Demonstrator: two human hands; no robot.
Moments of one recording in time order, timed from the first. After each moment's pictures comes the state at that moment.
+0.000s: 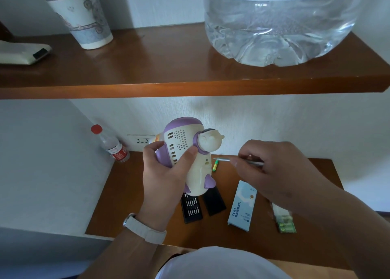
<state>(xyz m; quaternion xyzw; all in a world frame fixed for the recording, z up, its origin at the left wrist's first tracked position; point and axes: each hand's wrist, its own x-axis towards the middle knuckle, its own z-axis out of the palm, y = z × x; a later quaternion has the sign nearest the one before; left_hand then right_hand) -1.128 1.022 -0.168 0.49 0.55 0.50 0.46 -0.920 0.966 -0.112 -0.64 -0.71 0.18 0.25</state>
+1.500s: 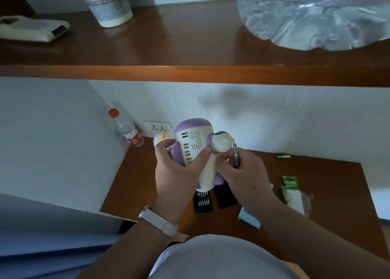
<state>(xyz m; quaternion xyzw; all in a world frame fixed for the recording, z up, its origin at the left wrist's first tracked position) -1.131 1.022 -0.190 0.50 0.62 0.47 0.37 -0.988 1.003 -0.210 -0.64 -0.48 0.39 0.45</state>
